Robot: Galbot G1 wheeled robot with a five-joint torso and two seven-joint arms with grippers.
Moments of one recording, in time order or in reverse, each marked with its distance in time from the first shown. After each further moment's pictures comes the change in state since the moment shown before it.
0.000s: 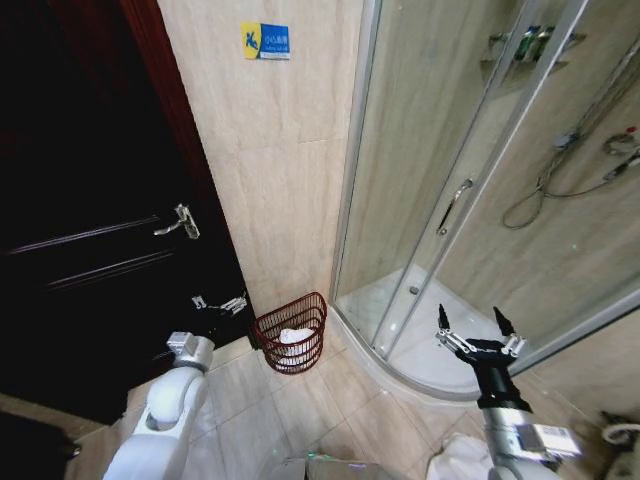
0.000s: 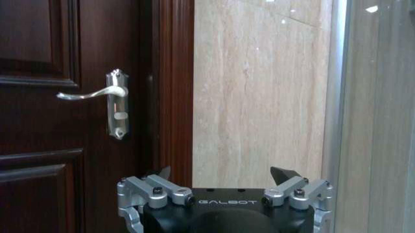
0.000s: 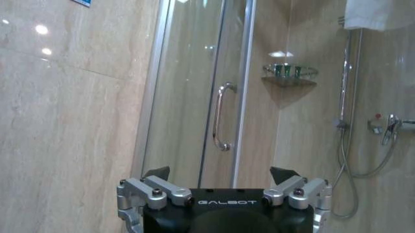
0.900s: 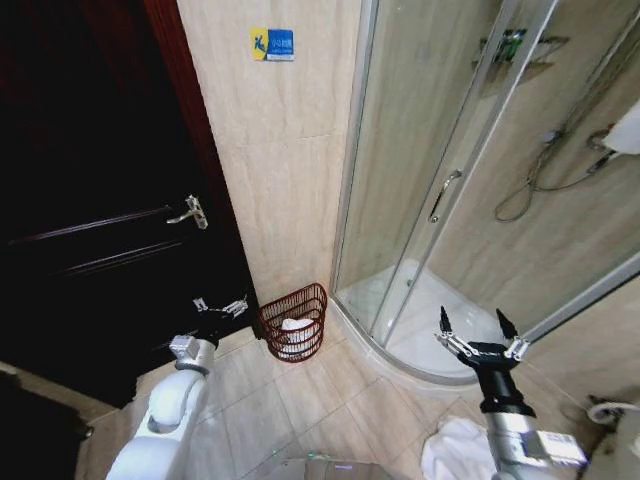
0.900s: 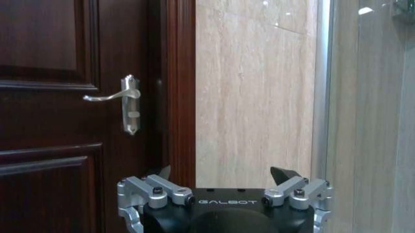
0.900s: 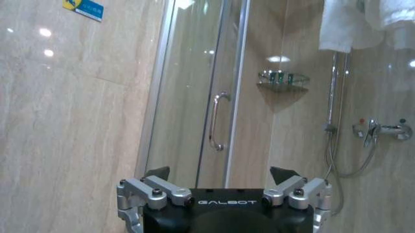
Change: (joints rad) left arm 0.004 -0.003 0.003 0.013 0.017 -0.022 0.006; right arm -0.022 0.000 0.006 0.005 0.000 0.023 0.002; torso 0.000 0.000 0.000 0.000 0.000
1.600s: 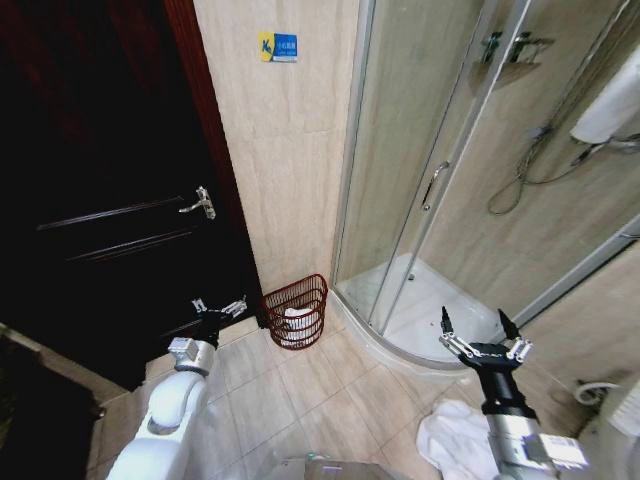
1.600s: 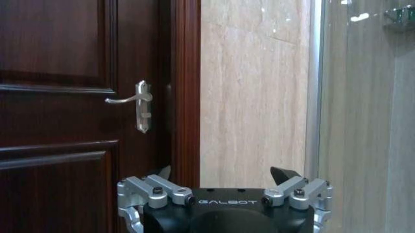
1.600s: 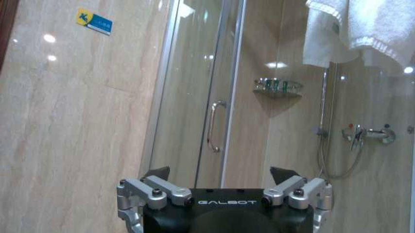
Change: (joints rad) left arm 0.005 -0.003 0.002 0.007 -0.002 -0.024 -0.002; right arm -0.004 0.000 0.000 -0.007 0.000 0.027 0.003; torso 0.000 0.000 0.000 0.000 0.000
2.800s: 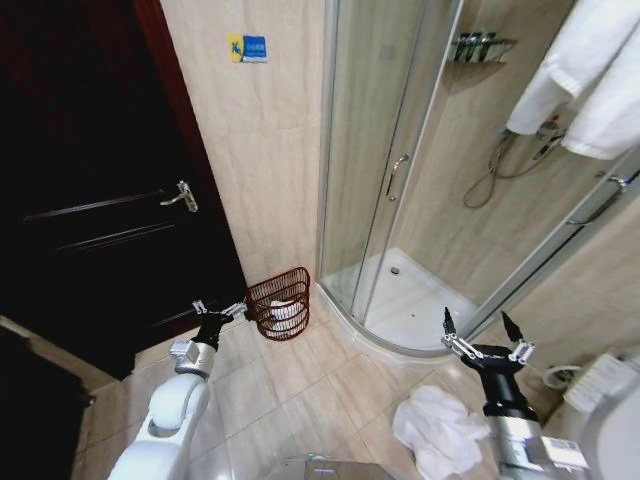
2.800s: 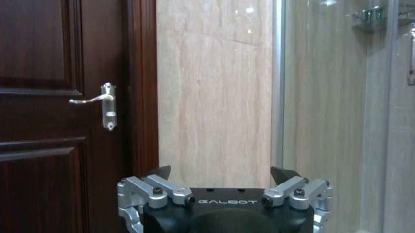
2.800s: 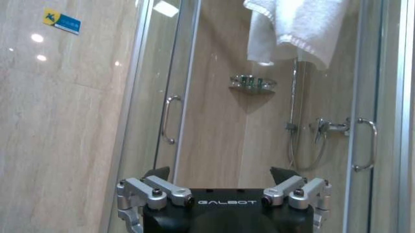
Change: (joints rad) left arm 0.010 -0.004 0.002 -0.002 0.015 -0.008 -0.001; right arm -0.005 0.000 0.005 -0.004 0.012 0.006 0.010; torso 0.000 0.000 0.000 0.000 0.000
